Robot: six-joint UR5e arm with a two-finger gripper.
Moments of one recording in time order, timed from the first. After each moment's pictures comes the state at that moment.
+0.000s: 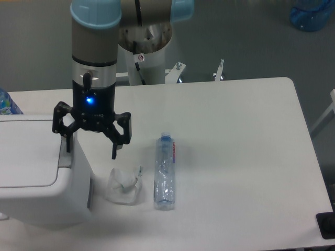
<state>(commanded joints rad) 2.18 -1.76 -1.50 -0.97 1.33 0.24</state>
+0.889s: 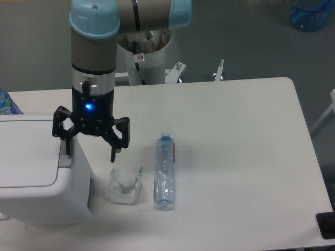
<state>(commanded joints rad) 2.18 -1.77 -1.50 -0.97 1.33 0.24</state>
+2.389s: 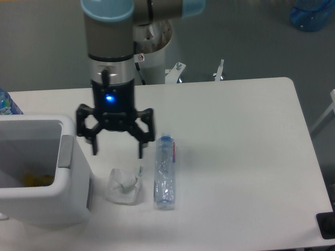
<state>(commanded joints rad) 2.29 -1.75 -1.45 -1.06 1.54 0.45</state>
